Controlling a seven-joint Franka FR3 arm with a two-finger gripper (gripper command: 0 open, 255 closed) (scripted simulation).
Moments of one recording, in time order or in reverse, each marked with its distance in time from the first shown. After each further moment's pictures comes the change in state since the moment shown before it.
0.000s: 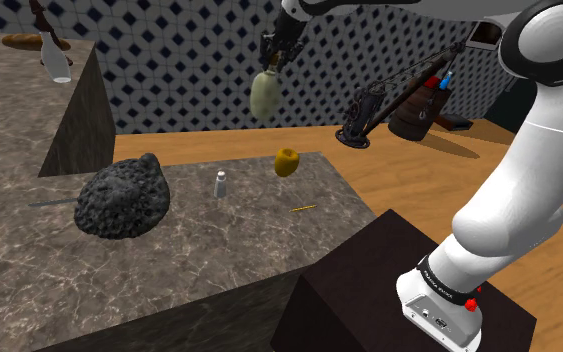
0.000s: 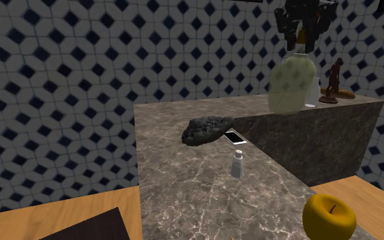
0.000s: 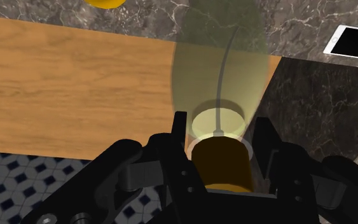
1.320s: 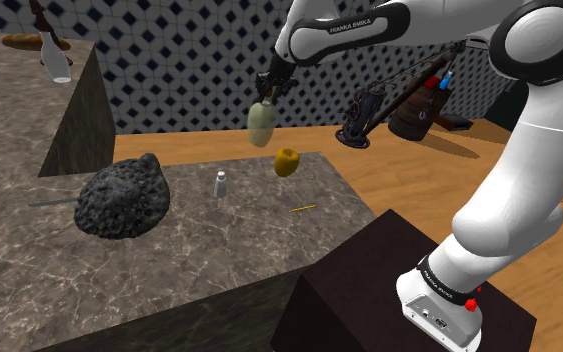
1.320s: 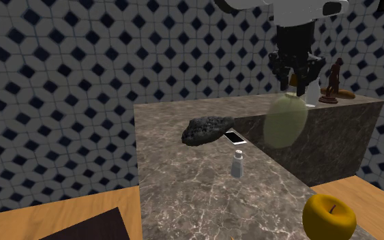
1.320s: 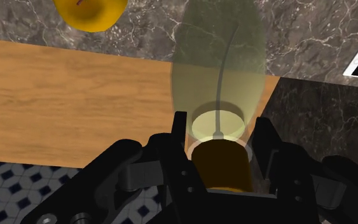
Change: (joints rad) arm 0.000 0.045 -0.015 -0.211 -0.039 0.251 0.028
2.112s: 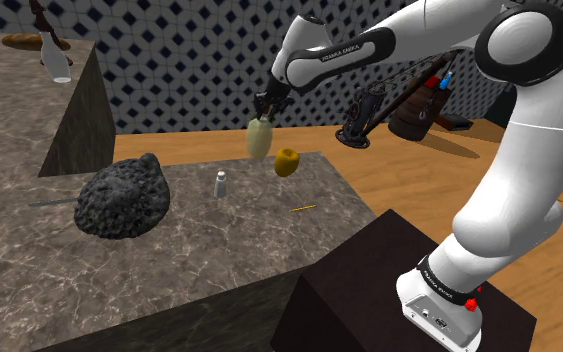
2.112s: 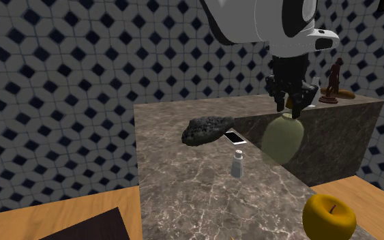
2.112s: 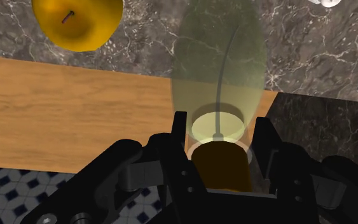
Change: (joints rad) arm 0.014 0.064 -0.022 -0.079 -0.050 0.137 0.034
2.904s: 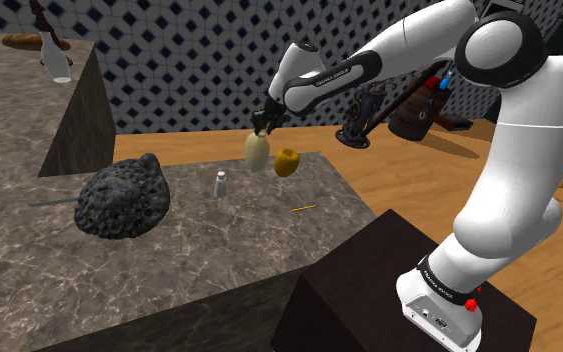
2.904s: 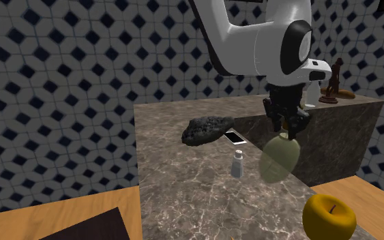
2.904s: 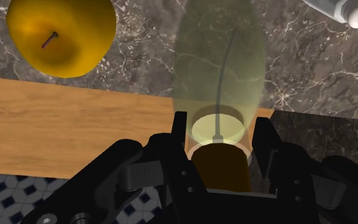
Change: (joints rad) arm 0.027 0.089 -0.040 -0.045 -0.067 0.129 0.045
